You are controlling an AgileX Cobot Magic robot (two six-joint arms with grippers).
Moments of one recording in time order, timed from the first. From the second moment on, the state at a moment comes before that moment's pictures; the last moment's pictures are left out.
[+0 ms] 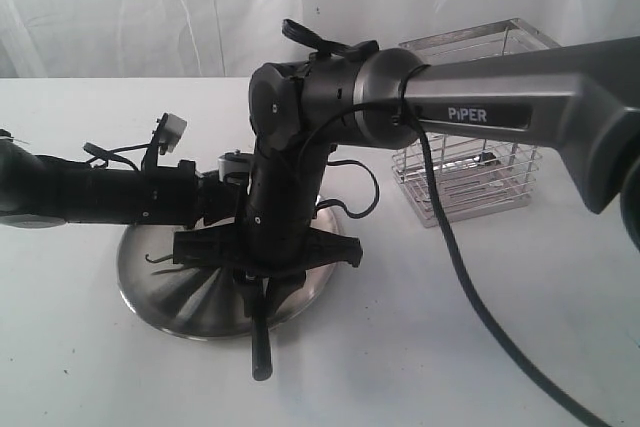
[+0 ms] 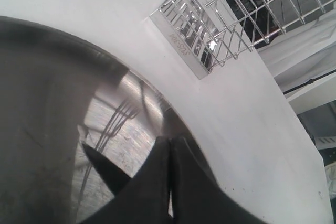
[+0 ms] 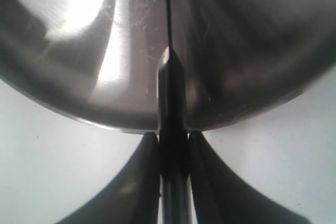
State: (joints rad) left arm -0.06 2.18 -1.11 -1.78 1.10 1.69; right arm 0.78 2.09 -1.58 0.26 1.04 0.48
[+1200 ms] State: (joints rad) left arm -0.07 2.15 -1.13 -1.56 0.90 1.48; right arm 0.78 2.13 -1.58 0.30 1.04 0.42
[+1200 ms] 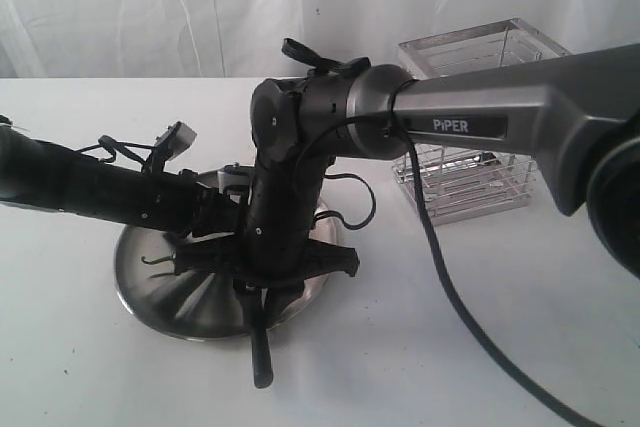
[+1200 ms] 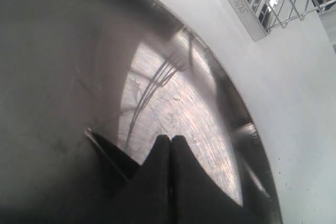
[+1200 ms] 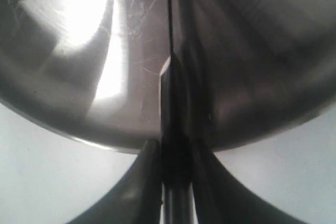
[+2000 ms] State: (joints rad) left arm -0.07 2.14 -1.13 -1.49 0.91 1.48; right arm 0.77 2.16 -1.59 0.37 1.13 0.31
